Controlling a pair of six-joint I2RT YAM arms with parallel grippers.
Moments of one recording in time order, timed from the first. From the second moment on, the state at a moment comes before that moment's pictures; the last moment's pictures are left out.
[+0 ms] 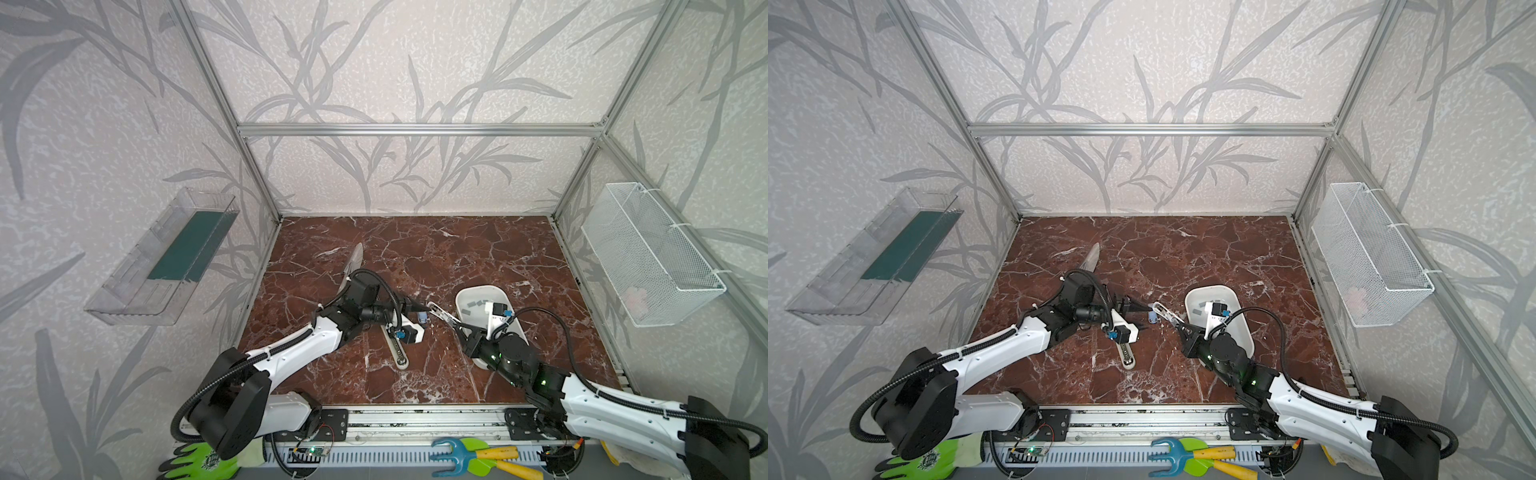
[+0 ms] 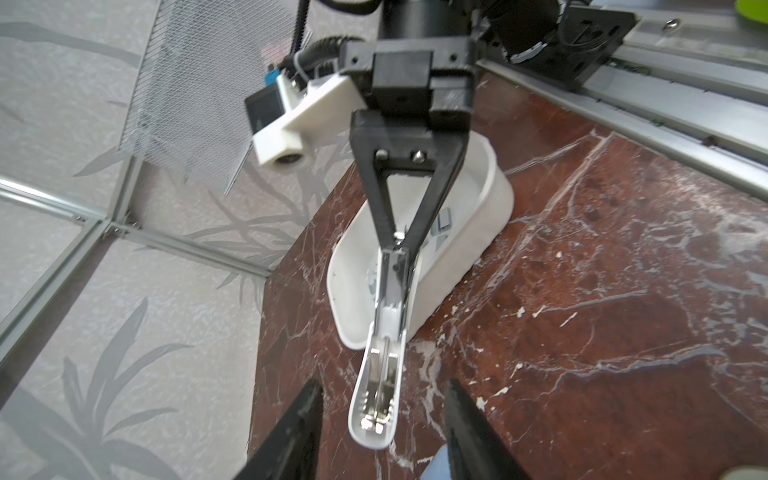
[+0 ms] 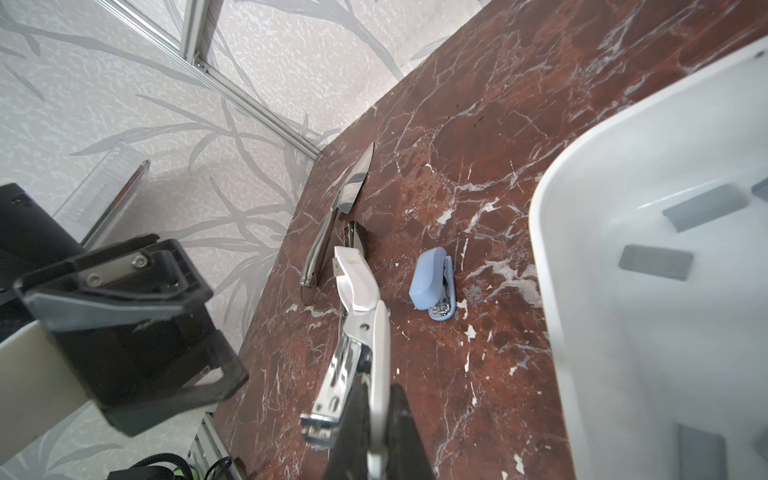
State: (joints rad) left arm -0.61 1.29 0.68 0.08 0.84 1.33; right arm 0.95 0.82 0.17 0.37 0.26 0.95
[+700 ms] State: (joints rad) left arm -0.69 1.35 0.70 -0.03 0.72 1.39; right arm 0.99 1.10 0.20 0.57 0.14 1.01
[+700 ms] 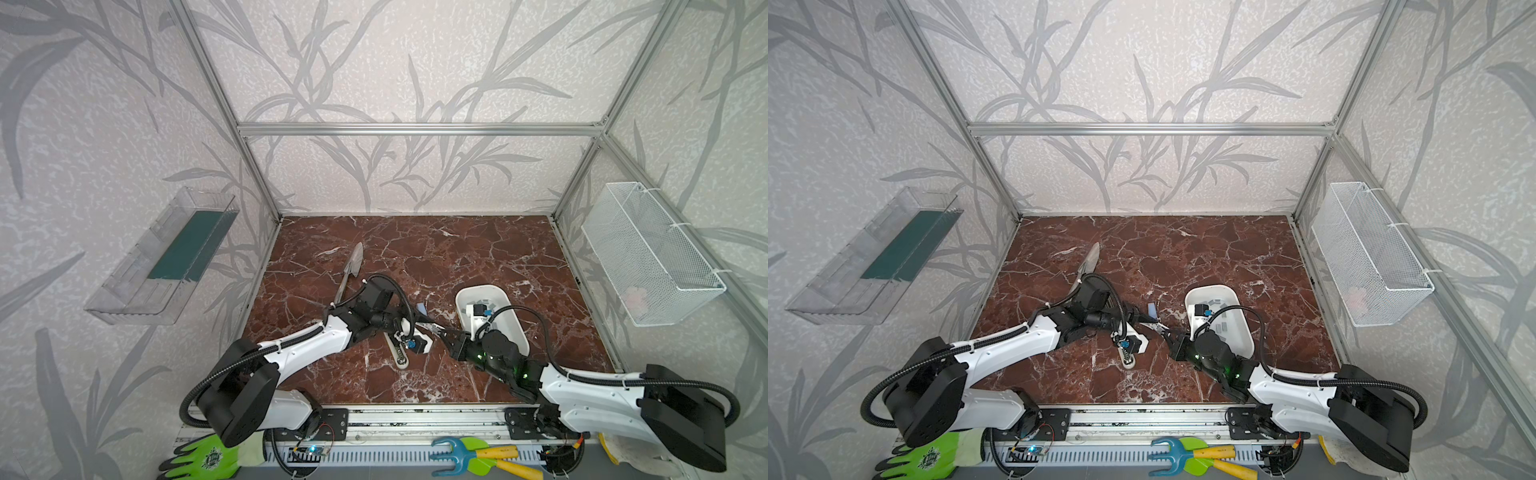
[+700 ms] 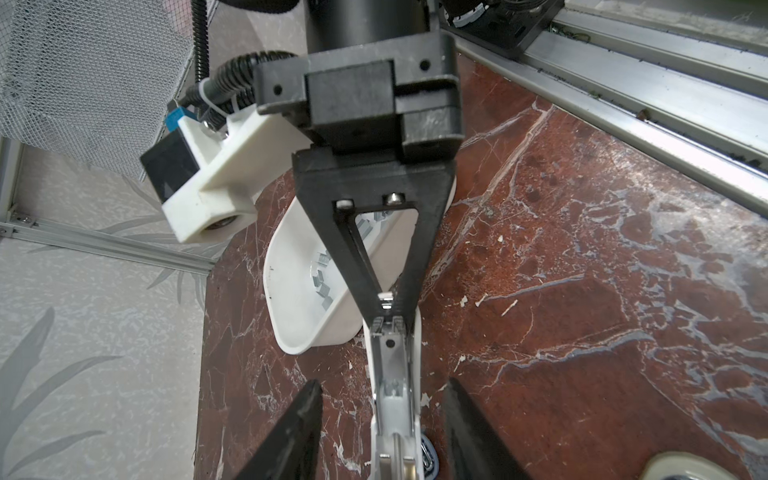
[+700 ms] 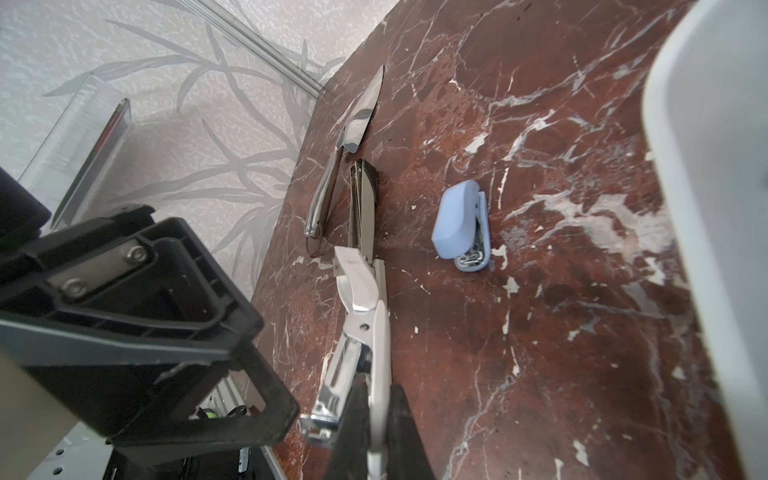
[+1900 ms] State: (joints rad) left arm -0.75 1.45 0.77 -0.10 0.65 1.39; right arm 1.06 1.13 0.22 0.65 0.13 1.05
